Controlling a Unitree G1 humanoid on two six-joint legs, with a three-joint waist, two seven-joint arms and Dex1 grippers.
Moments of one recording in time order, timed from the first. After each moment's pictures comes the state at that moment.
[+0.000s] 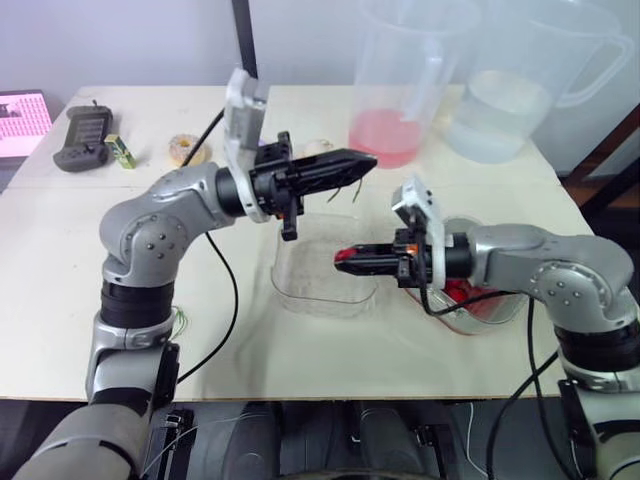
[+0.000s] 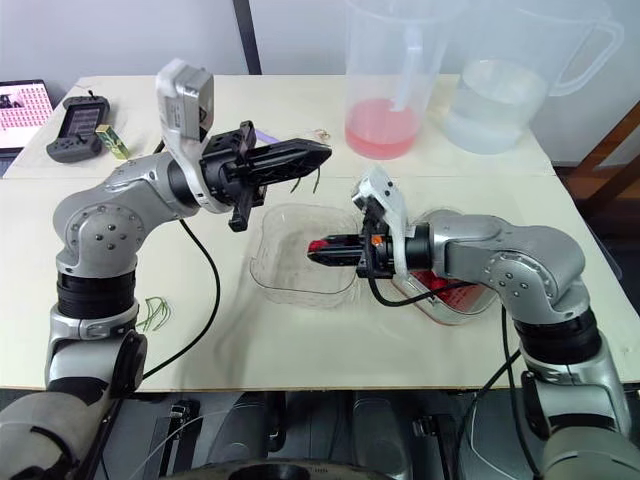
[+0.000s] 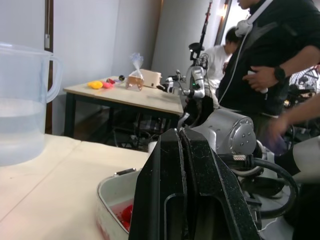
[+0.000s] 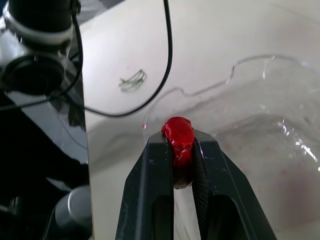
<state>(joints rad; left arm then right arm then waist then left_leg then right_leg) -0.81 0.42 0.03 -0.19 -0.94 0.80 -0.90 -0.60 -0.76 0.06 -0.43 0.99 1.12 0.72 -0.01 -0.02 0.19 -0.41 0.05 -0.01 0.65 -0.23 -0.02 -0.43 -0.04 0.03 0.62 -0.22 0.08</state>
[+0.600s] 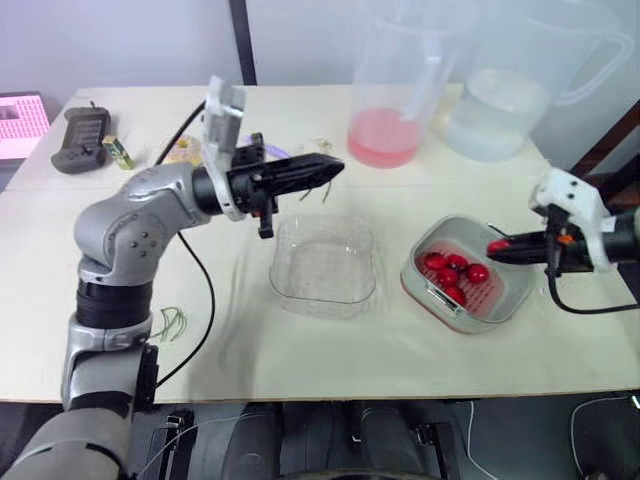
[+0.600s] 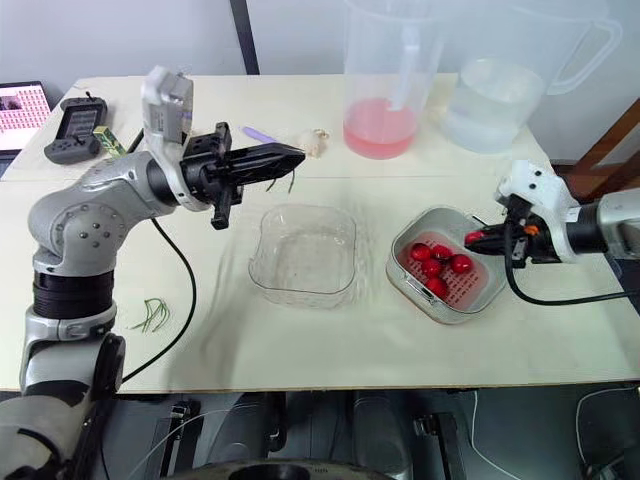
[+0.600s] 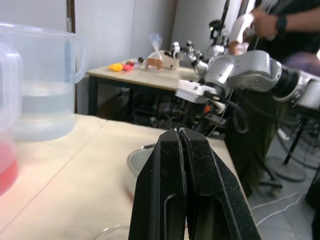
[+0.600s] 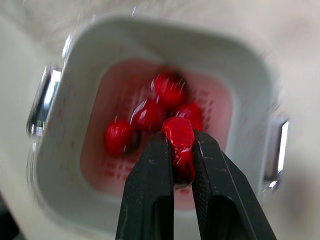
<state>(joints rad) -0.78 0.53 0.05 -0.14 -0.84 0.75 -0.99 -0.38 -1.36 0.00 -0.13 0.53 0.74 1.17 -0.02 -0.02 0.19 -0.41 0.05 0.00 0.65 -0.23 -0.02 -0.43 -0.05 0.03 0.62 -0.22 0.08</state>
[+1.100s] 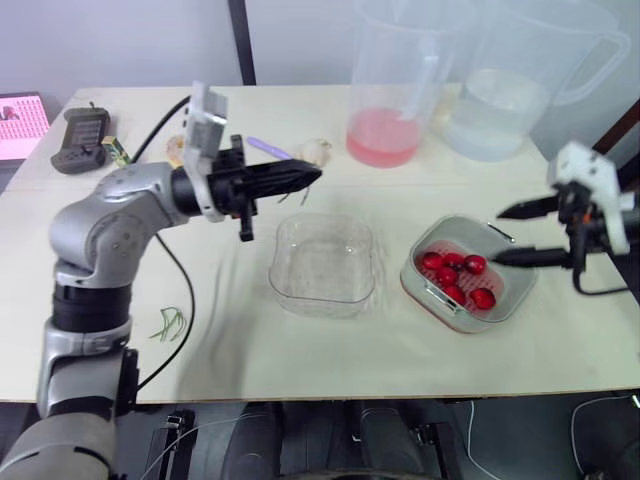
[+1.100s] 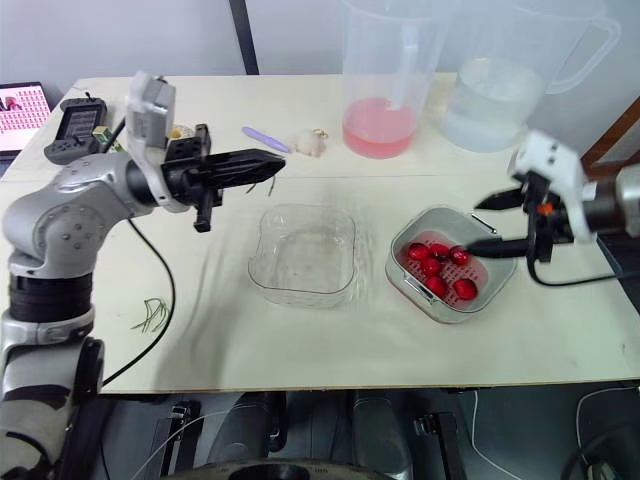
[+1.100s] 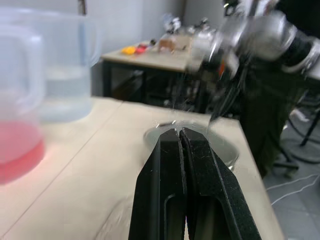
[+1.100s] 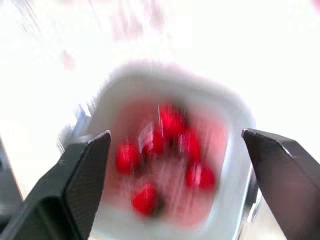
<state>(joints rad) -0.73 0.64 0.08 -0.16 -0.82 0.74 -1.02 -0.65 -1.30 -0.02 -0.04 0.57 0.75 1.35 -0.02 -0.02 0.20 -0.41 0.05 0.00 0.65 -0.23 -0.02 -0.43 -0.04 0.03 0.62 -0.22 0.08</state>
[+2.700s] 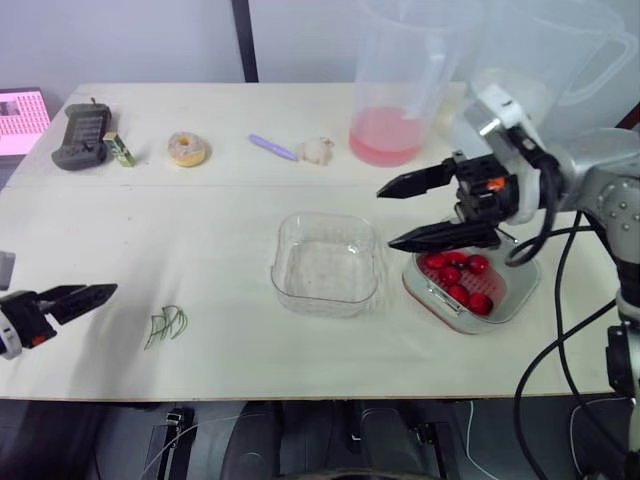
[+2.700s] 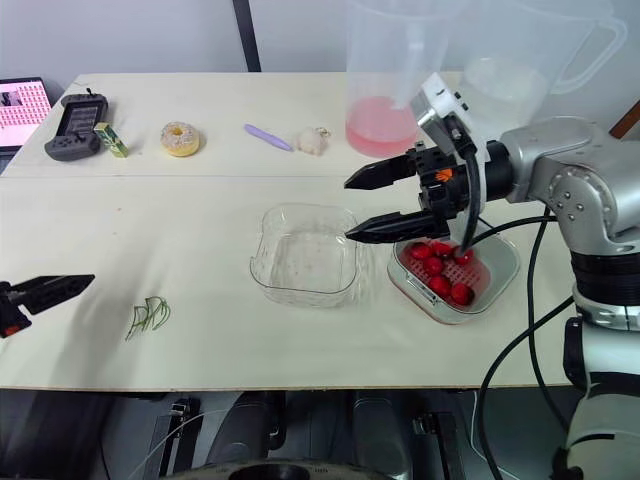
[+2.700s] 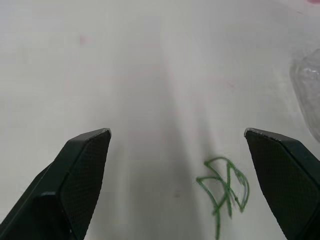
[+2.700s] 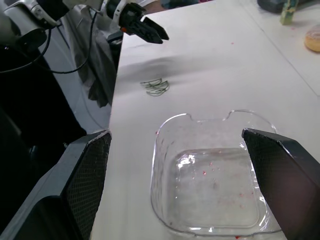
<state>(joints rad) 0.11 1.00 0.71 -0.04 -0.83 0.95 -0.90 -0.88 -0.89 0.05 -0.18 0.78 1.00 1.27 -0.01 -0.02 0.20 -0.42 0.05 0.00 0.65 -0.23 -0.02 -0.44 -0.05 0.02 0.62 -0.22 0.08</state>
